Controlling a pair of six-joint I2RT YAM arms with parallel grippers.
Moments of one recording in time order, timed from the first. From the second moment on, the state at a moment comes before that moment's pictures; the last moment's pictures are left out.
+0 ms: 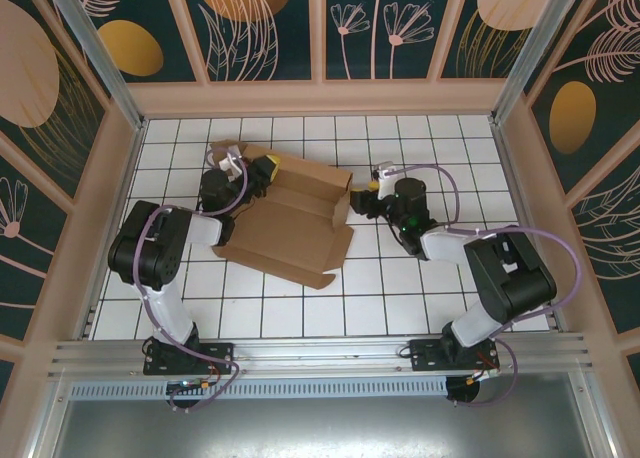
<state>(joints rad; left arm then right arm) -0.26 1.85 0.71 1.16 0.51 -1.45 0.43 1.56 0.61 0.62 -0.19 0.18</state>
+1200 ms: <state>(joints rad) -0.26 1.81 0.73 1.01 0.48 -1.38 0.60 1.68 0.61 0.79 0.02 -0.13</state>
